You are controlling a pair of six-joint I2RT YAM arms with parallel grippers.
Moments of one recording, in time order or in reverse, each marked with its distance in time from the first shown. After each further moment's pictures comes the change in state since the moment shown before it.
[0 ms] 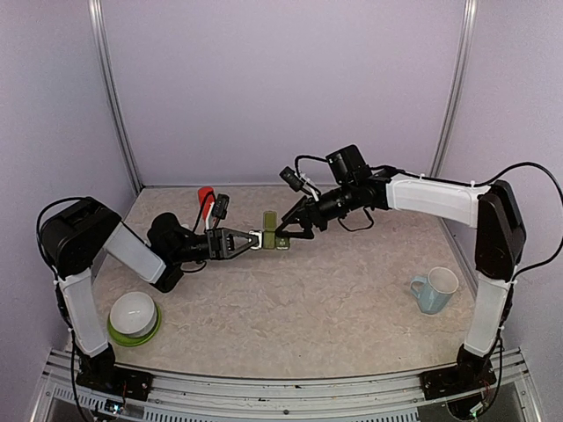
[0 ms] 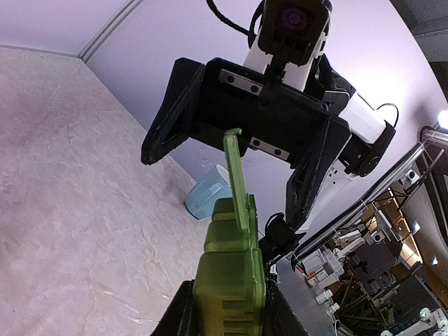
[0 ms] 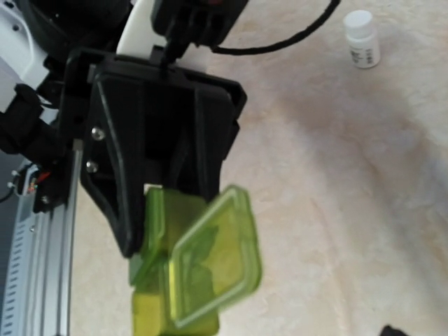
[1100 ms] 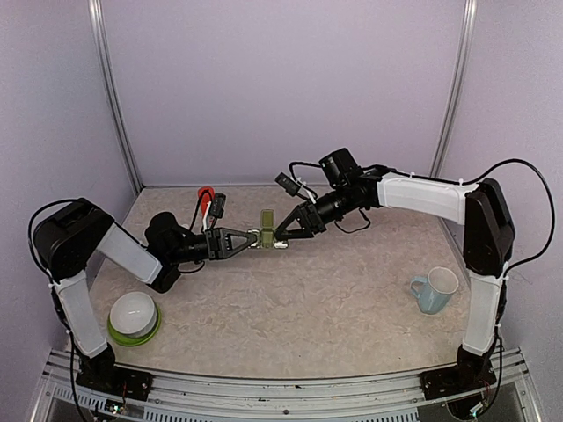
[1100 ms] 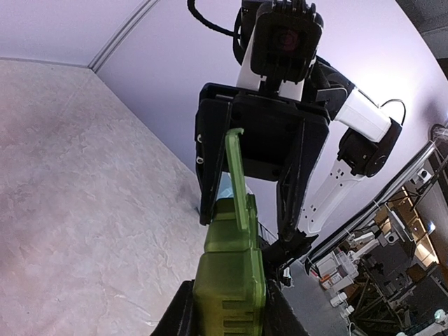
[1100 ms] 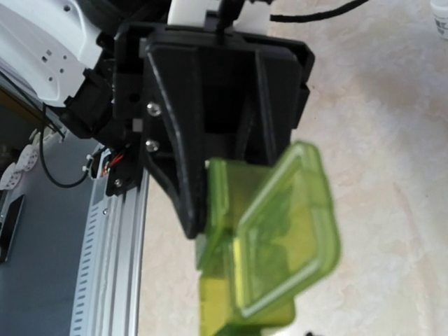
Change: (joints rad) left arm 0.000 -0.049 -0.024 -0.058 -0.042 0.075; right arm 0.000 0.084 0.087 -0.113 -0.186 0.006
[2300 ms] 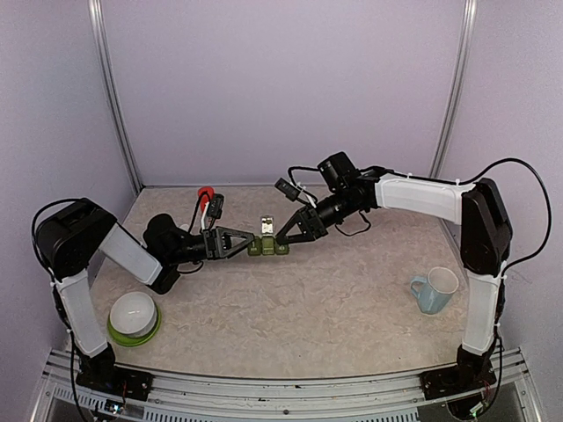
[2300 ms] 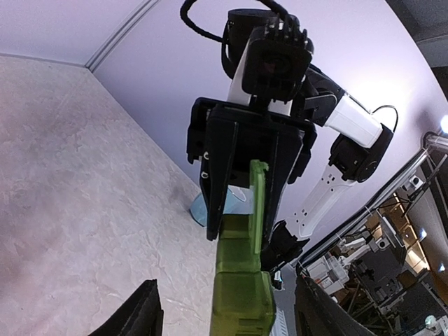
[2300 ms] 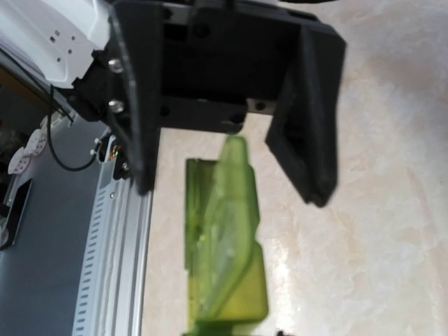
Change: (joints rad) left arm 0.010 0.013 -0.013 0.061 0.008 -0.061; right arm 0.003 0.020 0.005 -0.051 -0.030 -0.061
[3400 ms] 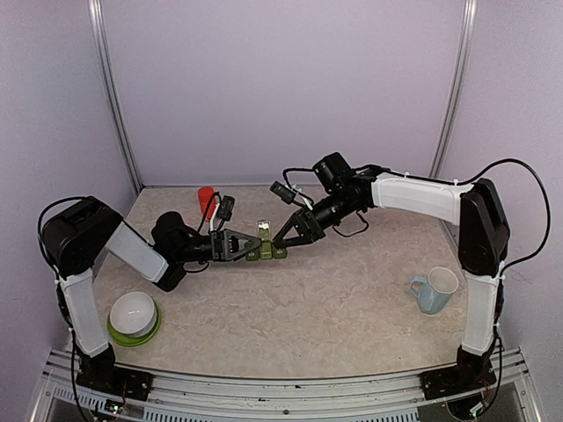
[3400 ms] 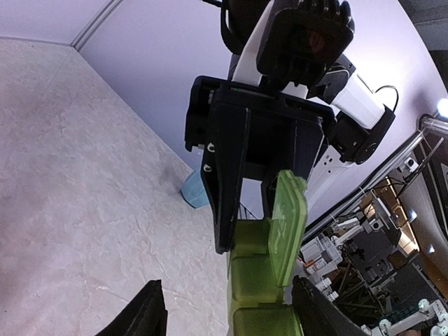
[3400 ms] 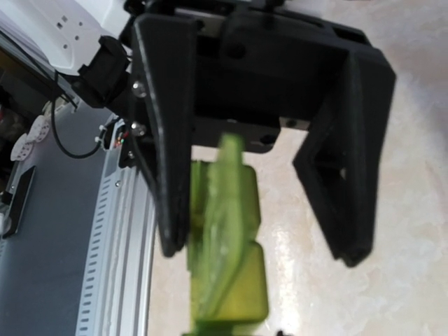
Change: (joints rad) left arm -0.025 0.047 0.060 -0.051 0.065 0.017; right arm 0.028 0.010 0.037 -0.072 0.011 -0.034
